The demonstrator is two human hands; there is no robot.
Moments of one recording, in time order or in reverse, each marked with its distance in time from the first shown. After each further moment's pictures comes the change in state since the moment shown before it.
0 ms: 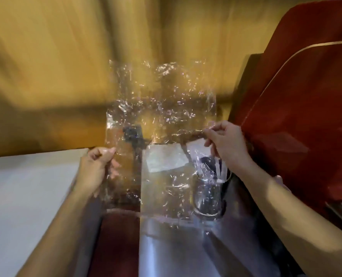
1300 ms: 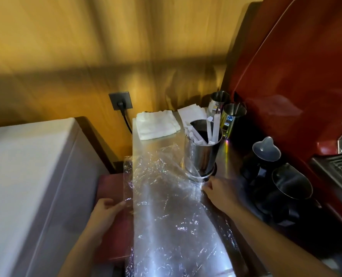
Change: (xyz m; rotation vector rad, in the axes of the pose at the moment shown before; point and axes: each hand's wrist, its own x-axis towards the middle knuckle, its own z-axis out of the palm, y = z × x) left_hand -0.130 -0.133 -0.005 0.452 0.009 -0.581; right_hand -0.122 0.191 0.004 -0.895 -0.222 0.242
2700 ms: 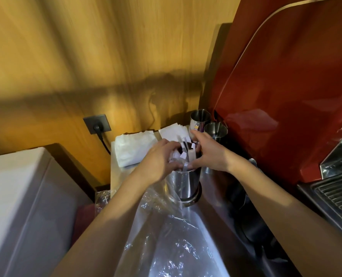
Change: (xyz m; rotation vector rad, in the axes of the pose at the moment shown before) left_hand 0.005 0.233 0.121 0.580 -0.331 1.038; right_hand 0.099 -0.042 -0.147 0.314 -0.195 -0.284
